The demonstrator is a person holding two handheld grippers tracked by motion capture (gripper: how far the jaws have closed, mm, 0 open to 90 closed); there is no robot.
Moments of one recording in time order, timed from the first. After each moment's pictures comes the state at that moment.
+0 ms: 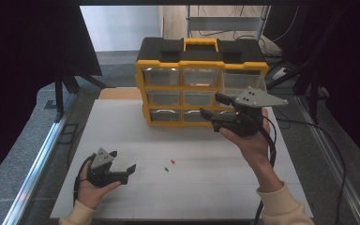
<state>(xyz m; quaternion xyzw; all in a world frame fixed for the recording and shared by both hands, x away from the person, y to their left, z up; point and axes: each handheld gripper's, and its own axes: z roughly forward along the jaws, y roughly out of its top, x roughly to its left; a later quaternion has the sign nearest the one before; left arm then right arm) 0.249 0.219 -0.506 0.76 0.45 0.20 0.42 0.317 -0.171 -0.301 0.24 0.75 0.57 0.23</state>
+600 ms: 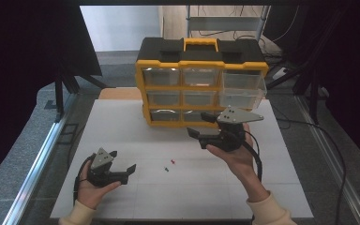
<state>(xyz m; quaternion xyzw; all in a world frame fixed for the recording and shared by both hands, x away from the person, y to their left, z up) 0.249 0.218 -0.506 0.76 0.45 0.20 0.42 0.315 -0.149 -0.354 0.24 0.78 0.55 0.17</state>
